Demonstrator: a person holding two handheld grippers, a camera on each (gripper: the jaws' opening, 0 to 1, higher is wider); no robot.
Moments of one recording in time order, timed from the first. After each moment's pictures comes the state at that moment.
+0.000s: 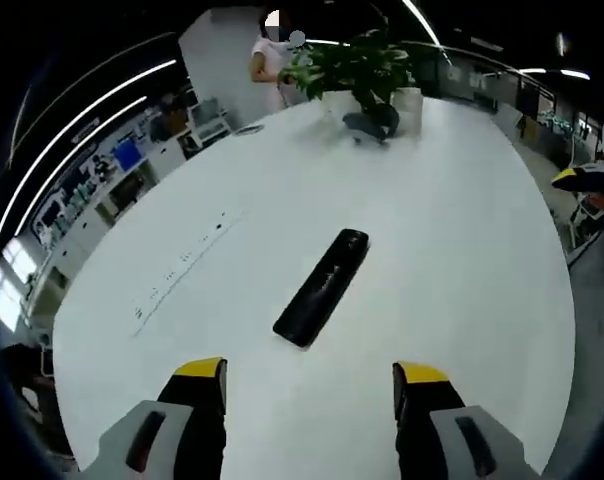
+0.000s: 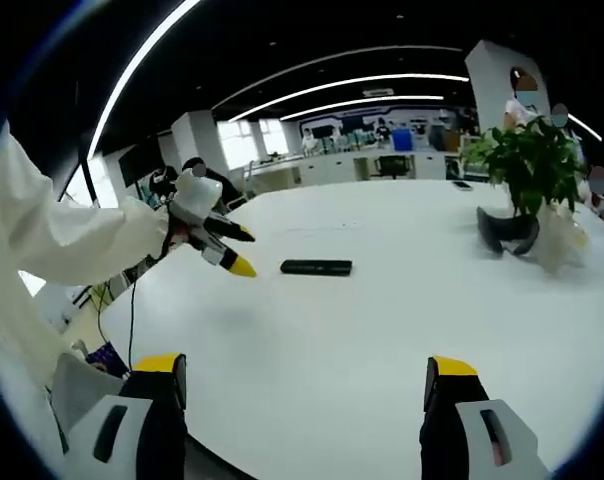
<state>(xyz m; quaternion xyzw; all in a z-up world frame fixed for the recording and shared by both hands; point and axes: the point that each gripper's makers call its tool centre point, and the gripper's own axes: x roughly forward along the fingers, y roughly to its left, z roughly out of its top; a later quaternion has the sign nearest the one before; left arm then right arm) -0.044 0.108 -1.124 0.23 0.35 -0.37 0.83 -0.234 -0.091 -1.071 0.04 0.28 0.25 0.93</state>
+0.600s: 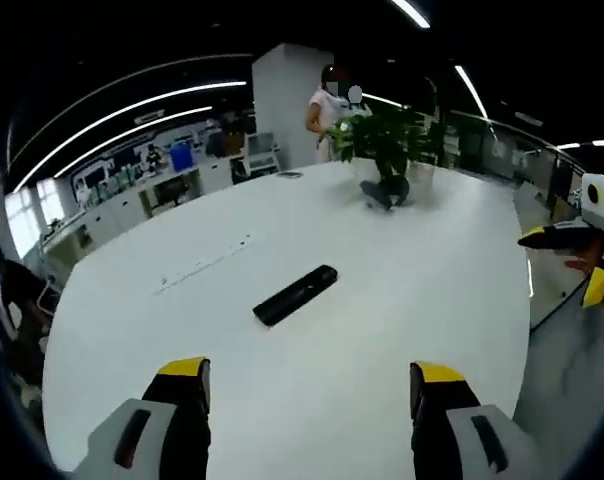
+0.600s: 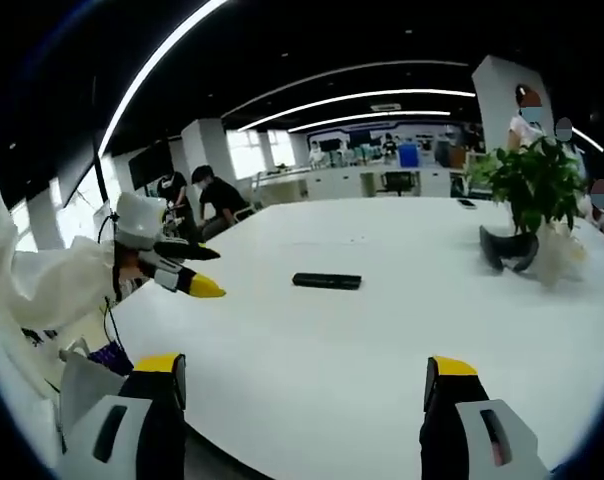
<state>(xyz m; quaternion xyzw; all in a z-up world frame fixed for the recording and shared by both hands) -0.136 0.126 -1.076 0.10 0.28 -0.32 0.90 -0.251 -0.084 -1.051 0.03 0.25 0.26 0.93</state>
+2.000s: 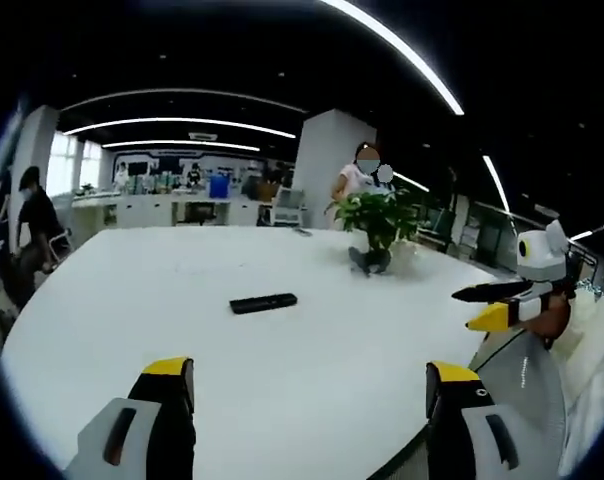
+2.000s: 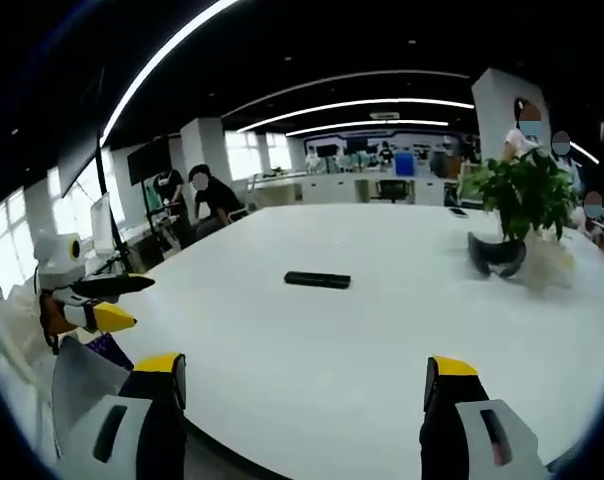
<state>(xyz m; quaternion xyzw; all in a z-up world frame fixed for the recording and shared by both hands) -0.259 0.118 -1.053 -0.03 0.19 -0.28 0.94 -0.263 -0.097 -1.054 0.01 0.24 0.24 0.94</state>
